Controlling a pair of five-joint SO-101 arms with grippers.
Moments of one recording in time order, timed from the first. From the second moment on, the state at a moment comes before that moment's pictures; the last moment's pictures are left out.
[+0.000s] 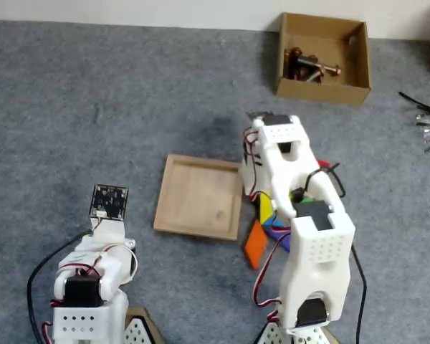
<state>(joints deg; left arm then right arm) -5.9 -104.5 96.0 75.9 -1.0 -13.8 28.9 -0.8 80.6 2.2</state>
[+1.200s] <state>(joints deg) -5.9 -104.5 96.0 75.9 -1.0 -13.5 28.7 -0.6 75.0 -1.7</state>
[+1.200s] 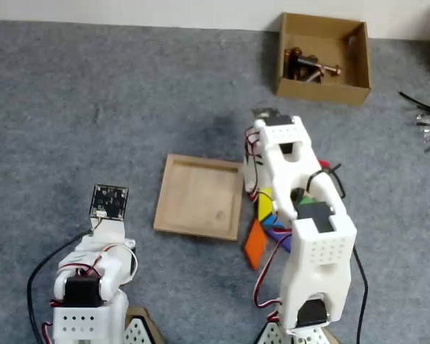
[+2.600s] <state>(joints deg) -5.9 -104.5 96.0 75.9 -1.0 -17.5 28.7 -9.5 79.6 -0.2</state>
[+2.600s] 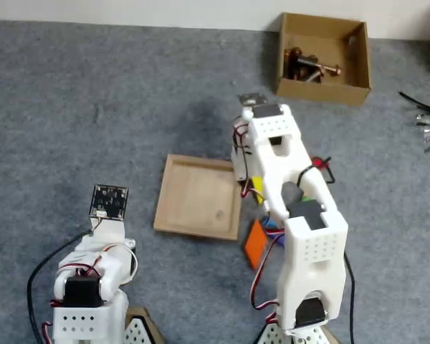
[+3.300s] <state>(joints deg) -5.9 -104.5 96.0 75.9 -1.0 -17.5 28.7 -9.5 75.7 3.3</state>
